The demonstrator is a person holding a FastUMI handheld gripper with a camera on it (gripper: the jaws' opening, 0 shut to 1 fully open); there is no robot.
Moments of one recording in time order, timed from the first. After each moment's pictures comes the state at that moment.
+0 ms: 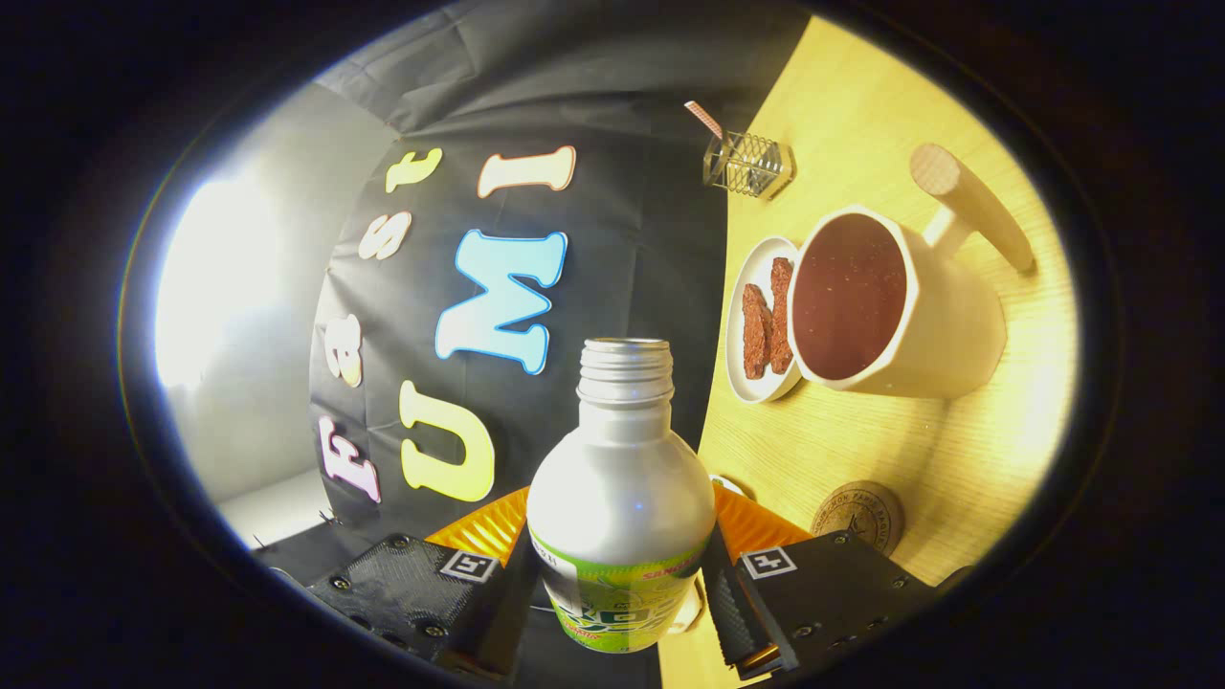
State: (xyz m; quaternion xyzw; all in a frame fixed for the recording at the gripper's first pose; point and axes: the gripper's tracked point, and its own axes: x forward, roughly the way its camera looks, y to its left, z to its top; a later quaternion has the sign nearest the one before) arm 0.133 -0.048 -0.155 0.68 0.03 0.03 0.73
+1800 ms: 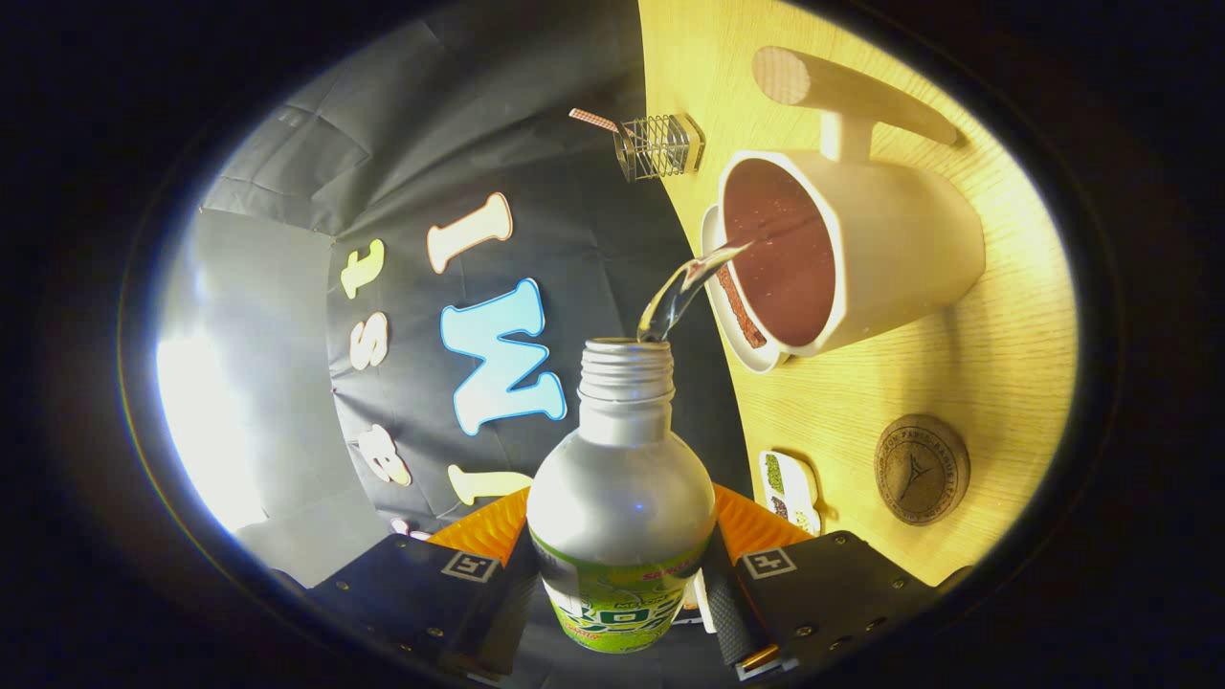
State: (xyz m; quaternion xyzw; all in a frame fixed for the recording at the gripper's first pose) arm 0.139 -0.064 -0.143 0.80 0.00 0.04 0.59
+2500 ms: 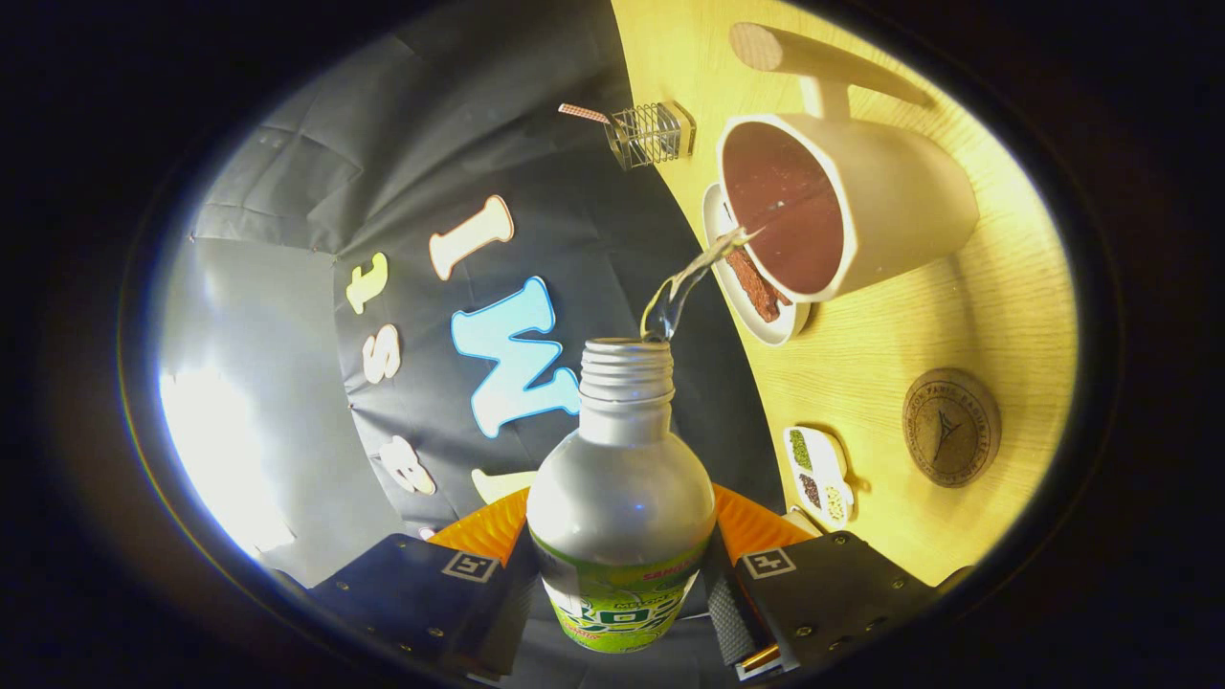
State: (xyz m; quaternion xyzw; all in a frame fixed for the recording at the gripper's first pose) arm 0.142 -0.056 -0.122 0.83 -0.01 0.05 0.56
